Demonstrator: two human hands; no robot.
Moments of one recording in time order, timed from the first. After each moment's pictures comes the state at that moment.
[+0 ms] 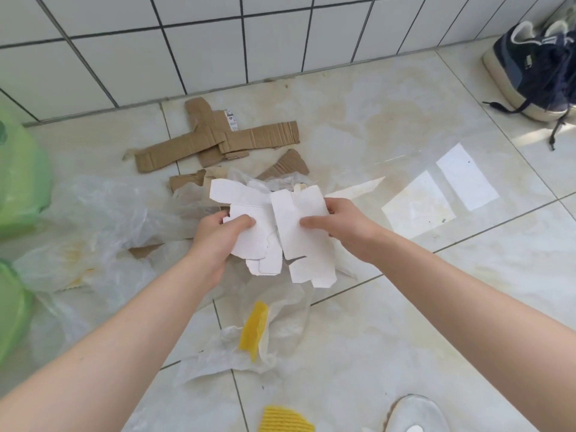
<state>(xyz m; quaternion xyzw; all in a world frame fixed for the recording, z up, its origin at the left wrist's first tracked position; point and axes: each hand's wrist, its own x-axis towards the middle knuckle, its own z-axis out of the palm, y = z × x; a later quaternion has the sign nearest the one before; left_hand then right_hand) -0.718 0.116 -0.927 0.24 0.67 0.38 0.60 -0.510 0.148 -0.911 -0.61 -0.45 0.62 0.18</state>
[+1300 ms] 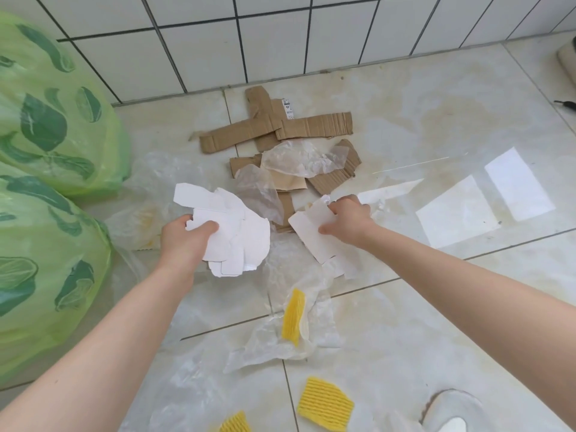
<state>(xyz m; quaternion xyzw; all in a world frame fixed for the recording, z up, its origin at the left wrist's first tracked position) -0.819 0.060 -0.920 0.22 0.78 0.39 0.43 -0.573 0.150 -0.953 -0.67 -0.65 0.35 -0.08</state>
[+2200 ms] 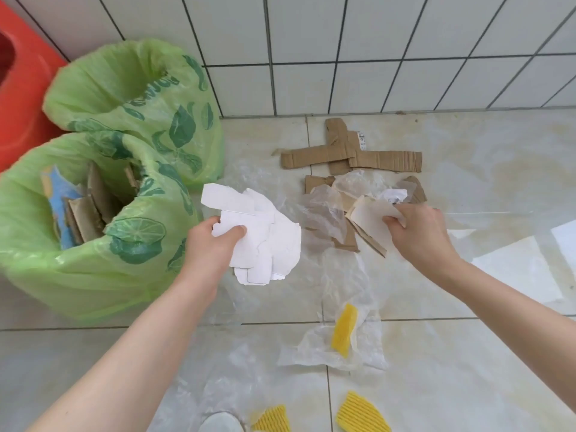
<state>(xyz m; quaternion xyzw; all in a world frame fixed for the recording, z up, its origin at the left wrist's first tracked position) -0.869 -0.004 -0.850 0.20 0.78 0.46 0.37 -0.609 0.119 -0.860 -0.57 -0.79 0.16 0.12</state>
